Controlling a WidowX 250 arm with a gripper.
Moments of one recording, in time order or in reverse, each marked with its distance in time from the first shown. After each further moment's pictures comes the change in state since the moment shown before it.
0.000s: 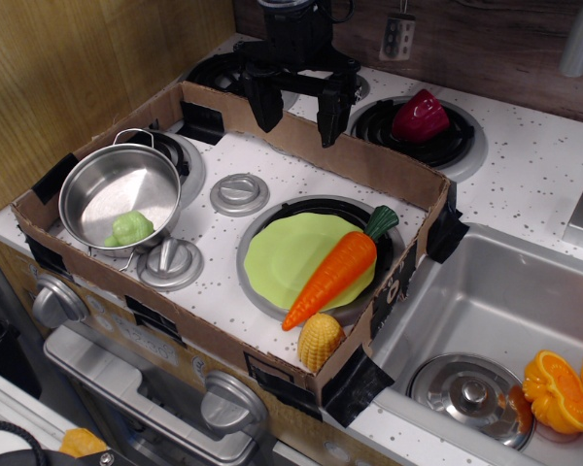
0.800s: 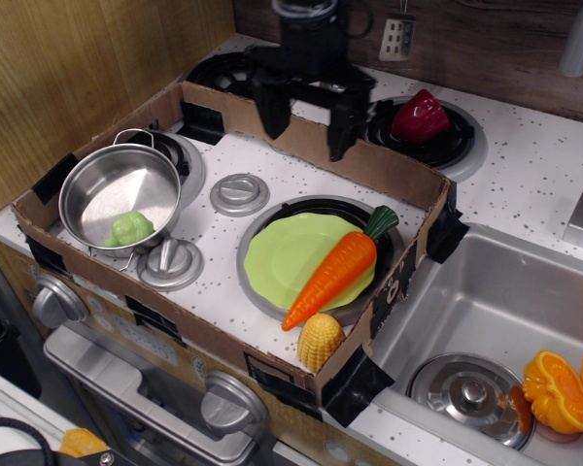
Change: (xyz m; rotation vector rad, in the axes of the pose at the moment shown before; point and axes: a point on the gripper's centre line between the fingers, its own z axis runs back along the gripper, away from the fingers) arm -0.016 -0.028 0.012 0.075 -0.022 -0.062
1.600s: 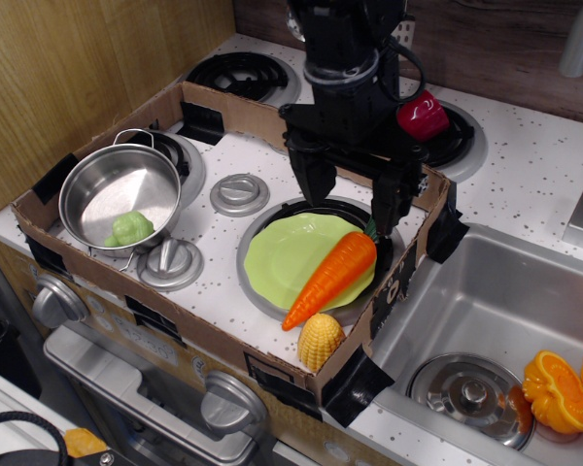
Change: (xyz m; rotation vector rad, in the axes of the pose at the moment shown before) arm -0.052 -0.055 0.005 -0.111 -0.056 -0.088
